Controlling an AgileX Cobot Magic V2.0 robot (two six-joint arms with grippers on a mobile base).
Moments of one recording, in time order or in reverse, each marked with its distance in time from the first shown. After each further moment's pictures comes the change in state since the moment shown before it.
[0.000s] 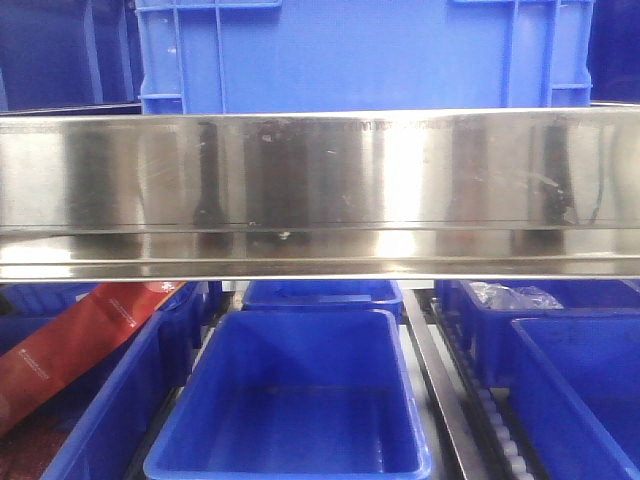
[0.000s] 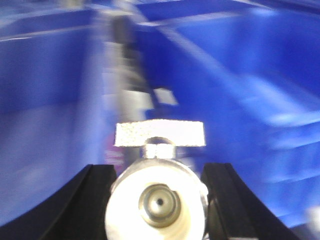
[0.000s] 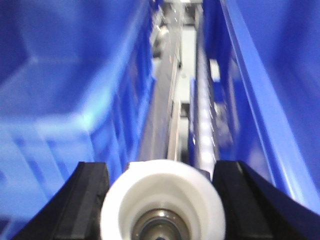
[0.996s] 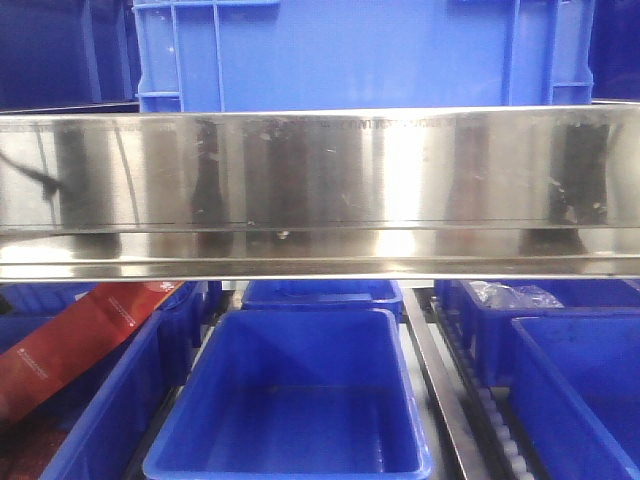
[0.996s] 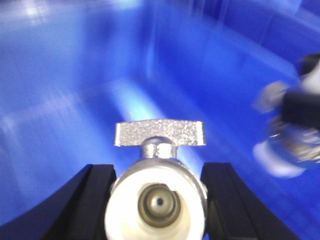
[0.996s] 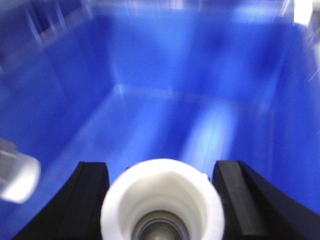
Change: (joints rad) left arm -0.260 0.917 -0.926 -0.110 0.251 -0.130; right arm 0.233 0.728 -0.576 0.103 -0.070 -0.004
